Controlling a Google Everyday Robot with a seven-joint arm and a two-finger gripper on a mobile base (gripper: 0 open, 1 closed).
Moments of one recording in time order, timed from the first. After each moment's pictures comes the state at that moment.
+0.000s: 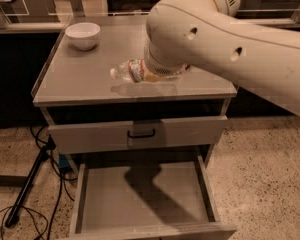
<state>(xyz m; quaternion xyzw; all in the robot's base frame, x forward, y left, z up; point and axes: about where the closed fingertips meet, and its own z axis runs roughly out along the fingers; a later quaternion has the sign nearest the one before) 0.610 -0.011 0.917 -0.65 0.66 -0.18 0.34</state>
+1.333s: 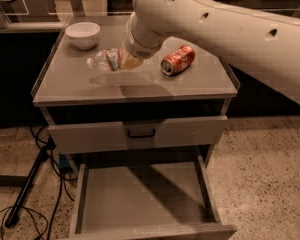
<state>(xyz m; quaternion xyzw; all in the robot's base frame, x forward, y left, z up) 0.668 0.052 0.917 -0.69 0.62 -0.10 0.37</state>
